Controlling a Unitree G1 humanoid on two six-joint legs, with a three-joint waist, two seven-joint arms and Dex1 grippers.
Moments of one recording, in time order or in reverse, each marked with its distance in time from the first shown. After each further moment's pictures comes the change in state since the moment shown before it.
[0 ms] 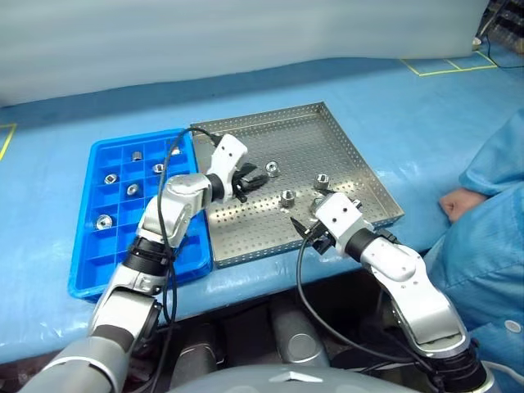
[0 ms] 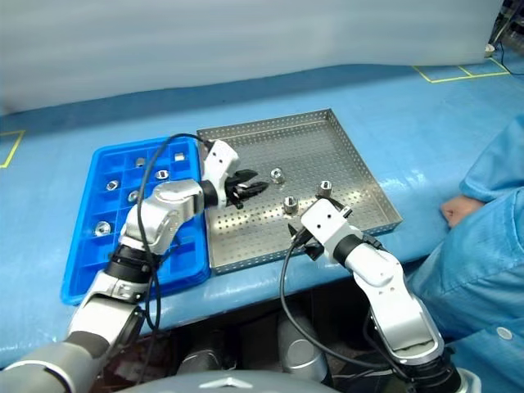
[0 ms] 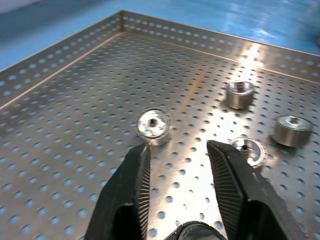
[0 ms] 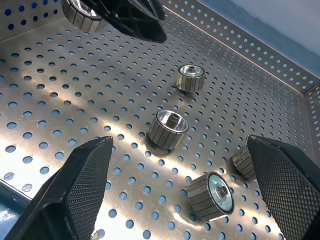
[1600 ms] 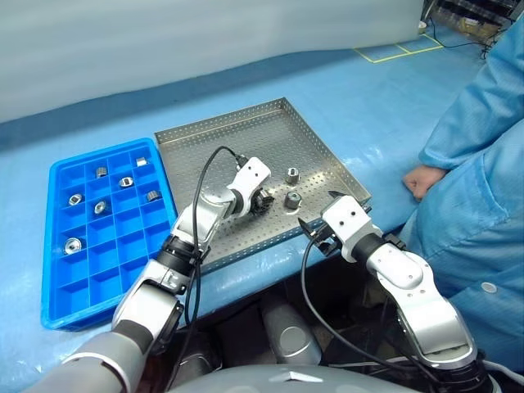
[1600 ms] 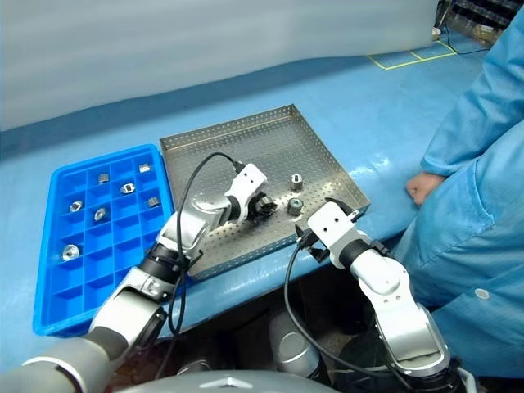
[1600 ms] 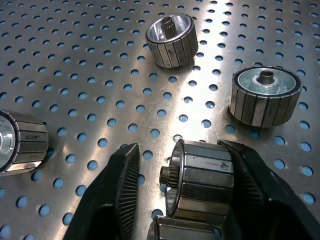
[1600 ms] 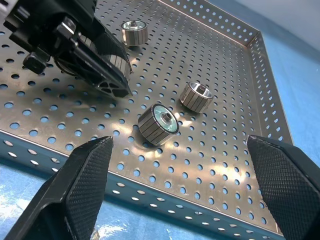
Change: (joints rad) left arm -0.019 -0.122 -0.017 0.185 0.151 0.051 0.089; right arm 0.049 0.003 -0.022 -0.044 -0.020 0.022 -0.035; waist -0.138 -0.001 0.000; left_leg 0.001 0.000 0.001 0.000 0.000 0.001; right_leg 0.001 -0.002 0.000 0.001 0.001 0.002
